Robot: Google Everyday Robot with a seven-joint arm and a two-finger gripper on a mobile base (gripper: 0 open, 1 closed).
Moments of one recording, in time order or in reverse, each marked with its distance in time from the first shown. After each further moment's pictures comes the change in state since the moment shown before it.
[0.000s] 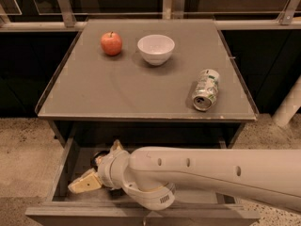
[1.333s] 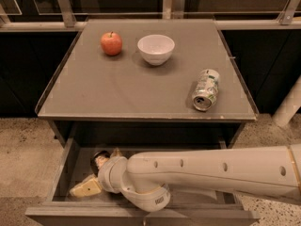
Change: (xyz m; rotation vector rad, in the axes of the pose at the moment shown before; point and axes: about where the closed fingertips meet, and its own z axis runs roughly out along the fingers) arm 0.033 0.000 0.032 -0.020 0.036 0.042
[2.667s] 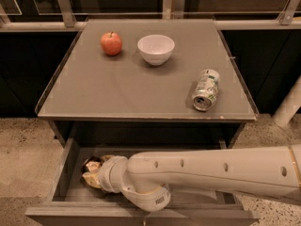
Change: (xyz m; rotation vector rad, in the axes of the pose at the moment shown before) arm 0.000 0.000 0.000 0.000 0.000 0.000
